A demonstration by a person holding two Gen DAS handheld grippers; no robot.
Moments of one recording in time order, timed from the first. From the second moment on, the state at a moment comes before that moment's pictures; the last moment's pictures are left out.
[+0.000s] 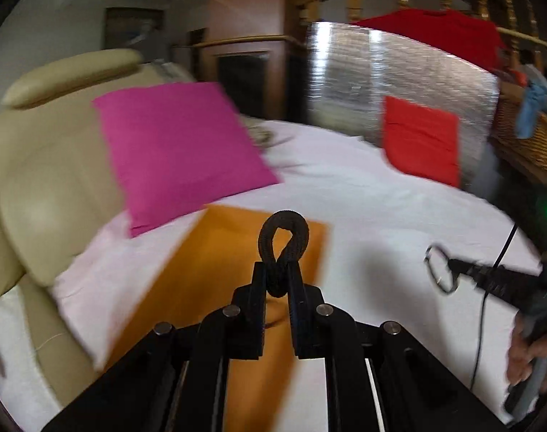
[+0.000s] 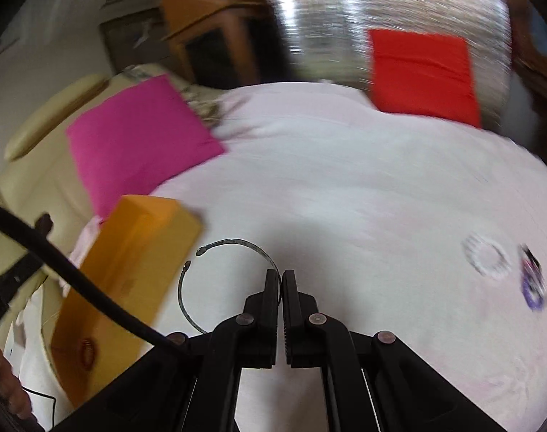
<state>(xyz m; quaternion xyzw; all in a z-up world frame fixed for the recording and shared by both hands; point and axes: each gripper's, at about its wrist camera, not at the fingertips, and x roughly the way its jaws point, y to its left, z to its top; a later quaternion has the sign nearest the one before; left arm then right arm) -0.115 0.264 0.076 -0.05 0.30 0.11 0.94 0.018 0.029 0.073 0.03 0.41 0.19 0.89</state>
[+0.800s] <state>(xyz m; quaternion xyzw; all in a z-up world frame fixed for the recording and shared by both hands) -0.129 0.316 -0.027 -0.09 0.43 0.13 0.89 0.052 0.245 0.017 -0.09 0.47 0.25 0.85</state>
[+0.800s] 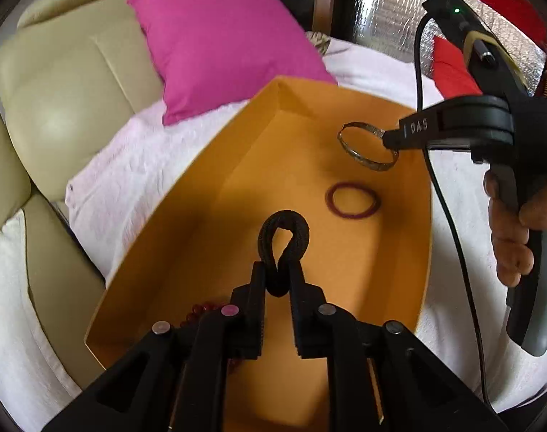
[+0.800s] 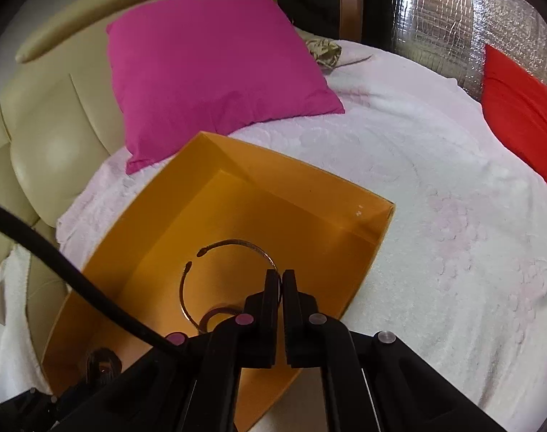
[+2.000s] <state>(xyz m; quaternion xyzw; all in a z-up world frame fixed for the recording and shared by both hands) -0.057 0.089 0.076 0.01 0.38 -0.01 0.92 -0.015 -0.286 0.096 0.20 0.36 -0.02 0.91</state>
